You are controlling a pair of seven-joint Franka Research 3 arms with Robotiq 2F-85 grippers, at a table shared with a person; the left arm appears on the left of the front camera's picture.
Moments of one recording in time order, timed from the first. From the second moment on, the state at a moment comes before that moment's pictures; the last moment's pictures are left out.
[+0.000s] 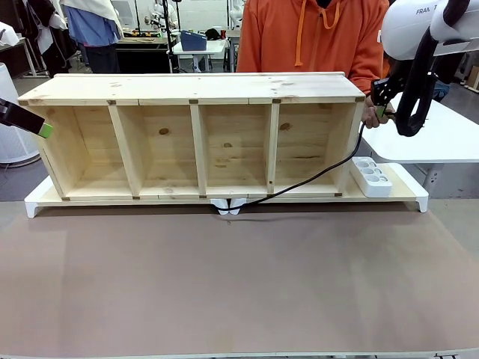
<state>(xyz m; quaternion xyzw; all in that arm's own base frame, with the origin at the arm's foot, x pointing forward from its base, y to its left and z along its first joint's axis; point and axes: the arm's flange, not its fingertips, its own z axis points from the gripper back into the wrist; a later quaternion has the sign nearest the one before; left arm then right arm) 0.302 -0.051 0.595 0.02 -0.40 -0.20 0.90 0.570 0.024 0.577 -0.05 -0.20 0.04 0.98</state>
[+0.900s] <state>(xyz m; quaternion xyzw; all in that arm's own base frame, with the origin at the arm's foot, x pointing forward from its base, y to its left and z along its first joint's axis) 0.302 -0.051 0.595 0.02 -0.40 -0.20 0.90 0.569 0.024 0.578 -0.06 -0.20 0.04 0.98</state>
